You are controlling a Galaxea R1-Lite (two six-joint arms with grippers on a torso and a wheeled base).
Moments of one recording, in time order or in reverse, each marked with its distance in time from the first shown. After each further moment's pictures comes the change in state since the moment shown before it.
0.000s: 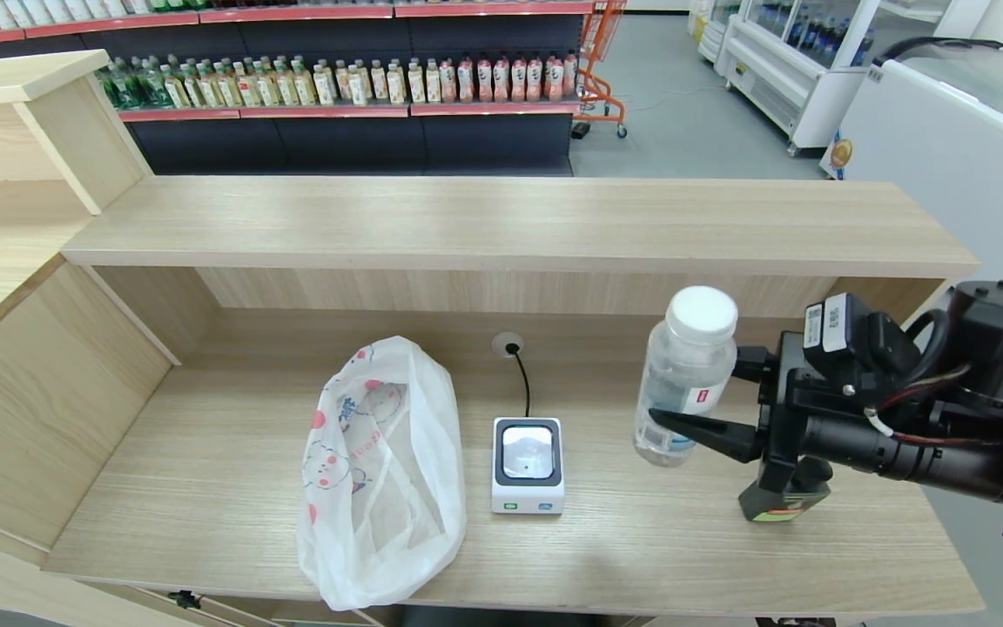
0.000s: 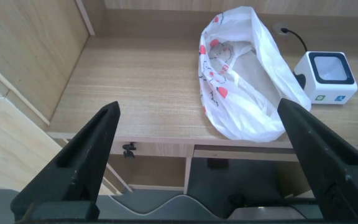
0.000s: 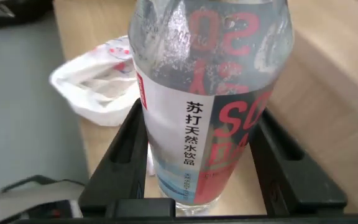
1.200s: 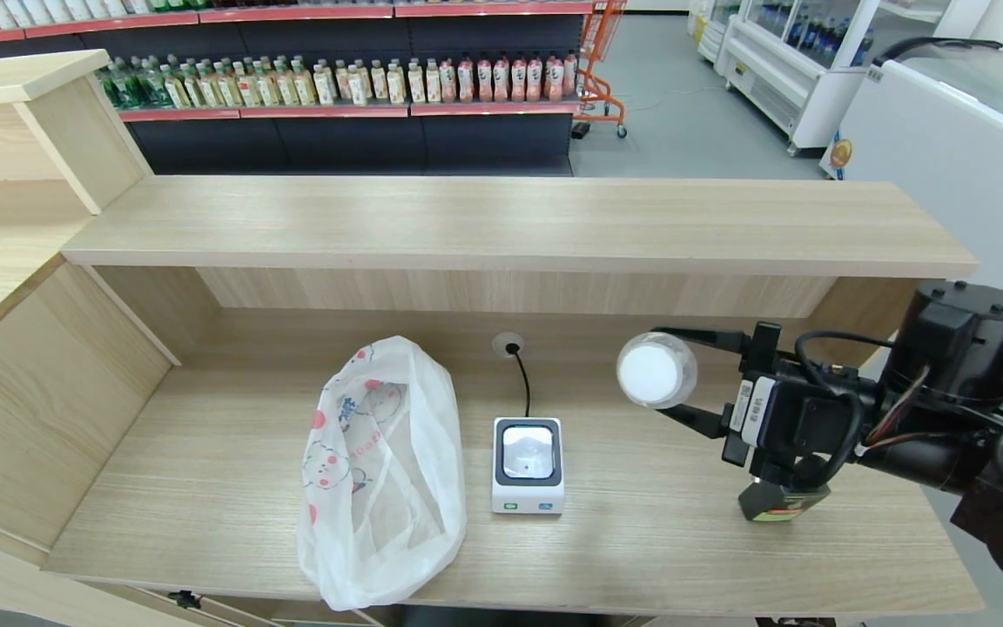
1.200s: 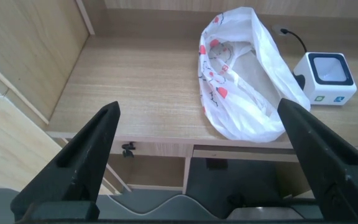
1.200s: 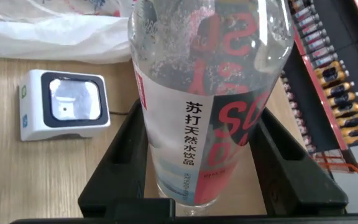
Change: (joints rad) left arm 0.000 -0.001 0.000 0.000 0.001 -0.007; right arm 0.026 0.090 -0.034 -0.077 -0.124 -0.626
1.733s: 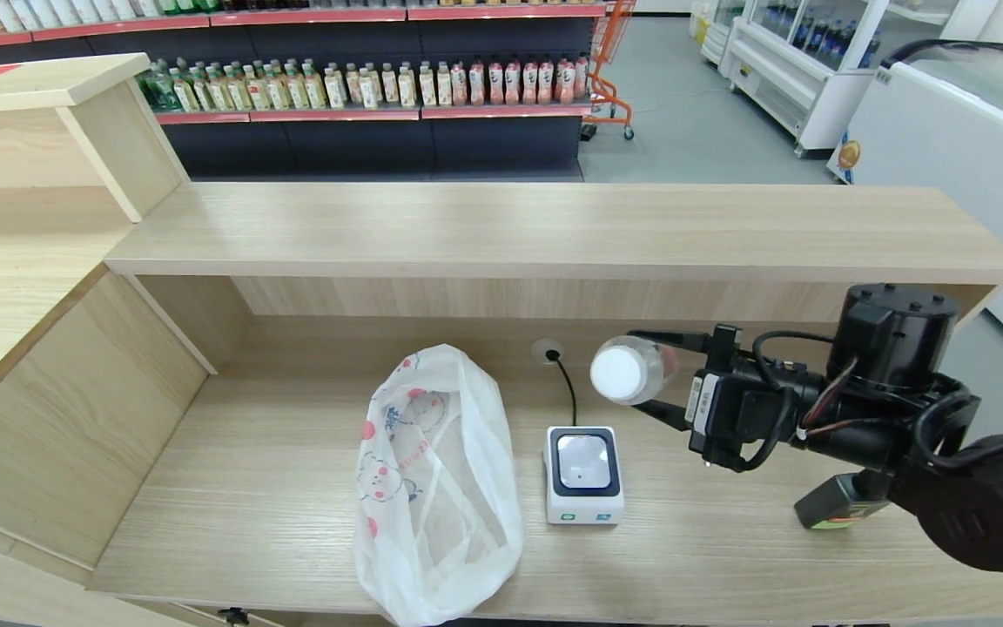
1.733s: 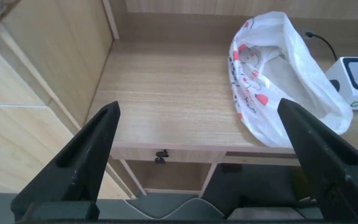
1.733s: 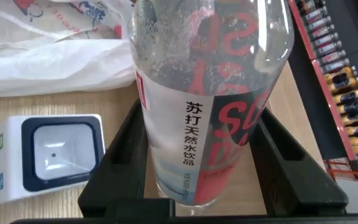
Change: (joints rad) left arm 0.000 0.000 0.000 0.000 0.000 0.004; right arm -0.001 0.114 -0.074 -0.009 -0.003 -0.027
